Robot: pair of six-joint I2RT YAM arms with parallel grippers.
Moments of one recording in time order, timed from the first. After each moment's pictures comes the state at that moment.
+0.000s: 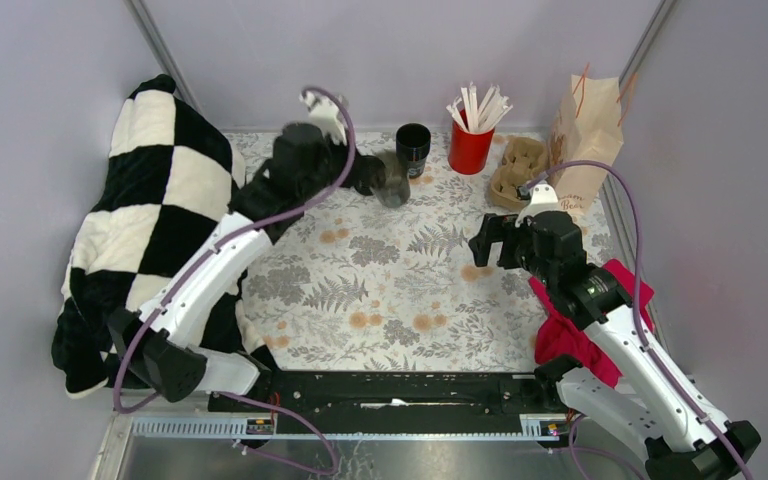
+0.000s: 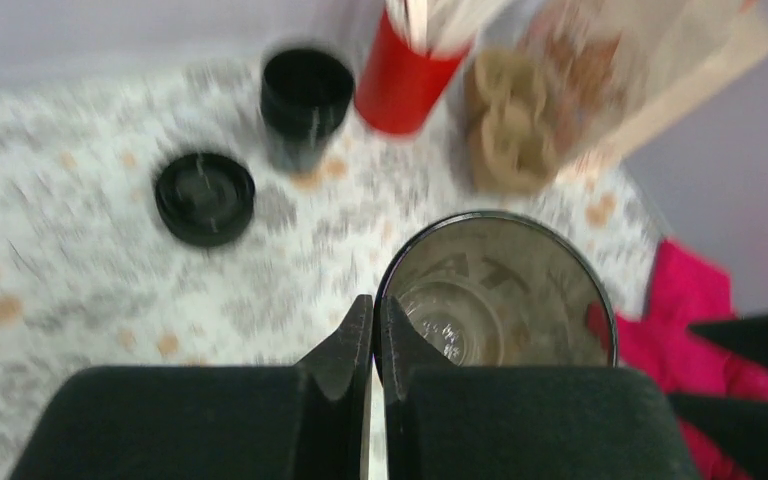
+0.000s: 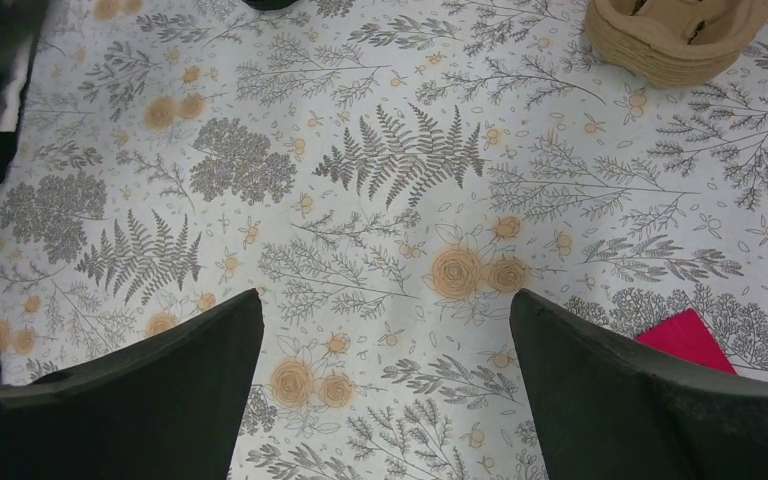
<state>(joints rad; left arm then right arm) -0.55 1.38 1.53 -0.40 0.00 -0.33 0.48 0.82 0.85 -0.52 0.08 0.33</state>
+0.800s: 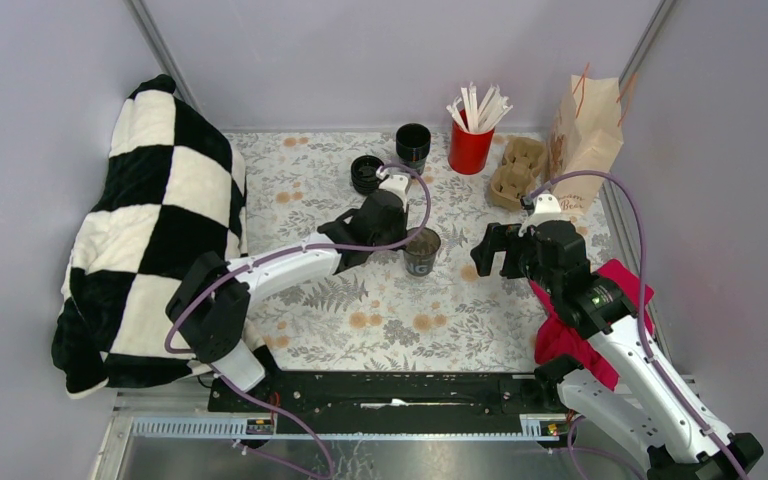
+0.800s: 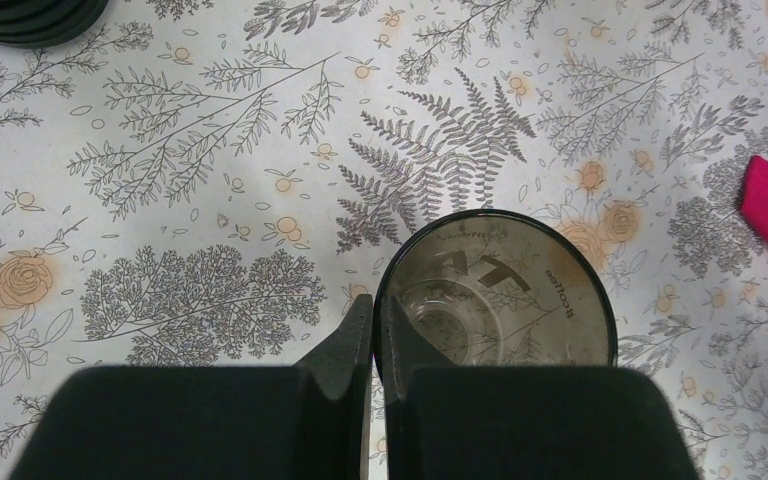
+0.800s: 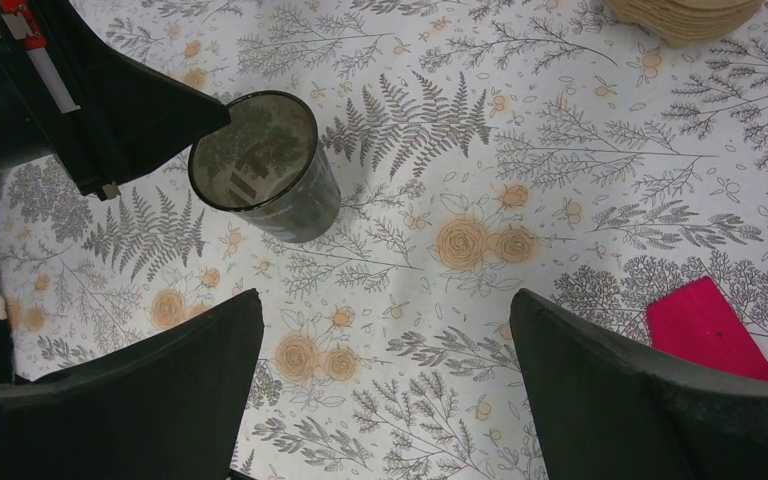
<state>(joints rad) -0.81 1.62 1.13 -0.13 -0.18 -0.42 0.48 0.76 0.81 -0.57 0.06 0.36</state>
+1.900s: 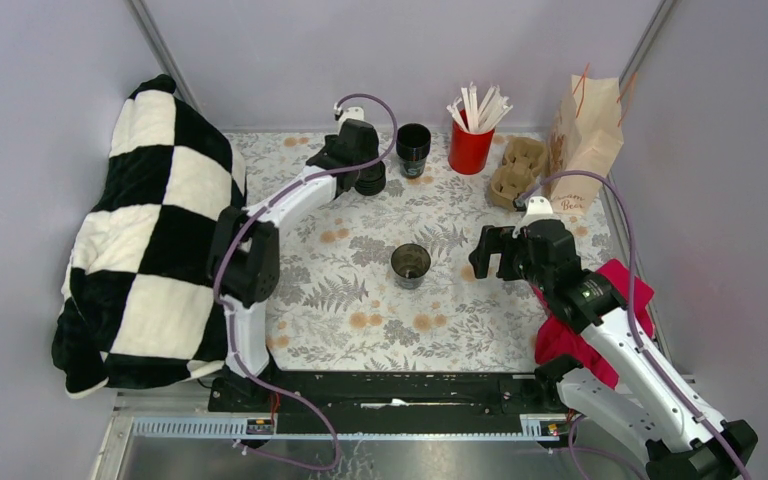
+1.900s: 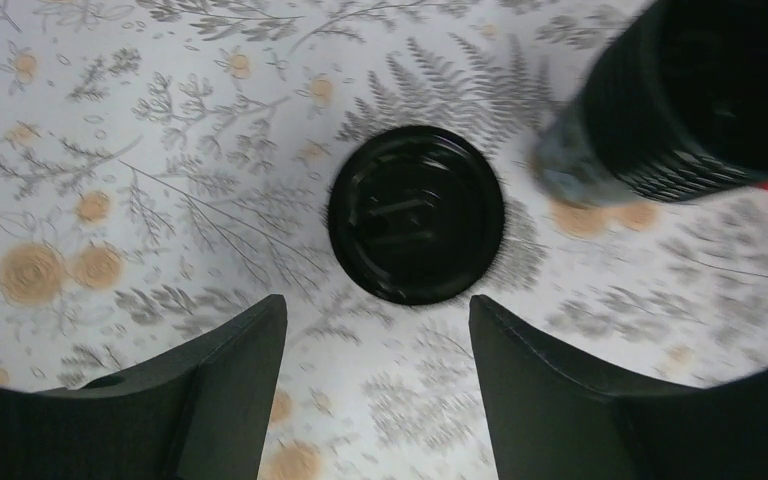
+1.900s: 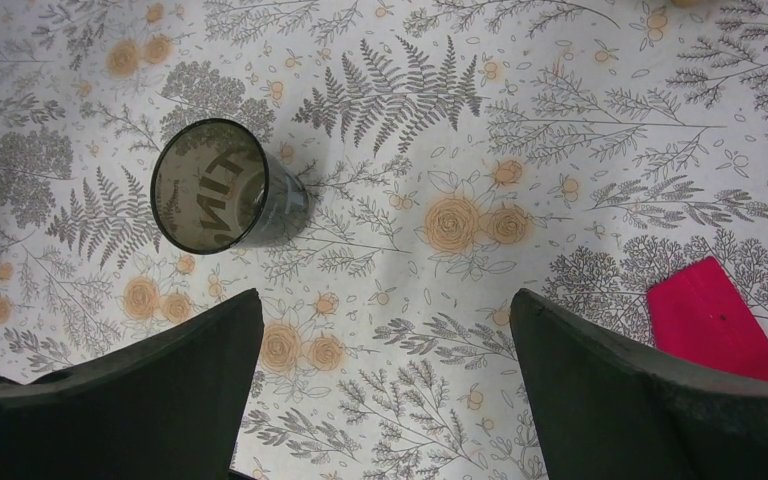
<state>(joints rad) -0.49 1.93 1.60 -0.28 -0.36 -0.39 0.48 0.79 0.78 -0.57 0.07 0.36</state>
